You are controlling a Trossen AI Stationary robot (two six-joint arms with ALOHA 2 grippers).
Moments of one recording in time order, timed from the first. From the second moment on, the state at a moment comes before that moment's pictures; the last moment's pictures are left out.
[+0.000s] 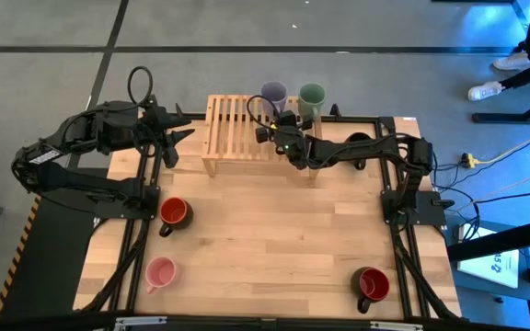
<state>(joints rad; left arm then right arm) 0.18 0.85 1.33 -0.89 -0.34 0.00 -0.22 1.86 1.26 0.31 0.97 0.29</state>
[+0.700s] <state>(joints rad) 0.18 0.85 1.33 -0.89 -0.34 0.00 -0.18 1.86 1.40 0.18 1.03 0.17</state>
